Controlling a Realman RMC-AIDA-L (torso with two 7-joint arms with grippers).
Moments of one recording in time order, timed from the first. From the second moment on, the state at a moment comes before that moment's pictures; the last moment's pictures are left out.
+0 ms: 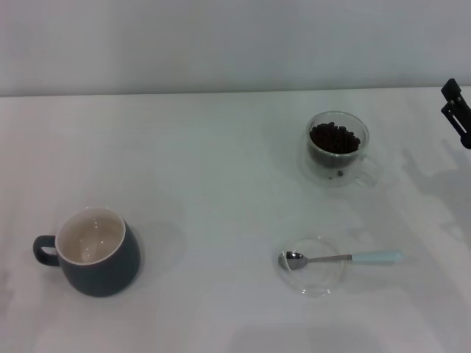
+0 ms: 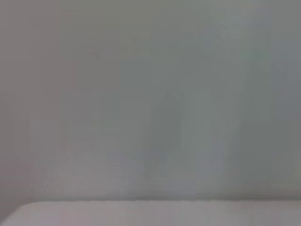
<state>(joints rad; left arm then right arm) -0.08 -2.08 2.73 0.02 -1.07 1.47 -0.29 0.43 2.02 -0.77 0.09 -0.72 -1.51 0.32</state>
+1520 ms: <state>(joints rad) -0.27 -2.08 2.73 0.03 -0.89 1.25 -0.17 0.41 2.02 -0.77 0.10 -0.72 -1.54 0.32</state>
